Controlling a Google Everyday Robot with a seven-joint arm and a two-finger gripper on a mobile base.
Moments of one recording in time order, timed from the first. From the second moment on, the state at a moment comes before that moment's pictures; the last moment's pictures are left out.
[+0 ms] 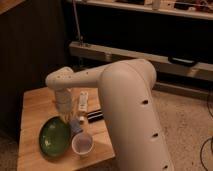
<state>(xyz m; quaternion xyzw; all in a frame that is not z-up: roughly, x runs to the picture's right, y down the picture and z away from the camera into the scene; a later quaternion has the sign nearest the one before) -0.220 0.174 0.762 -0.44 0.13 0.31 0.83</state>
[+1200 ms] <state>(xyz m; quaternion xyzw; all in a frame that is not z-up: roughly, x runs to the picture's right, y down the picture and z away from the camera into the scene) -0.347 0.138 0.821 -0.47 0.07 0.31 0.82</state>
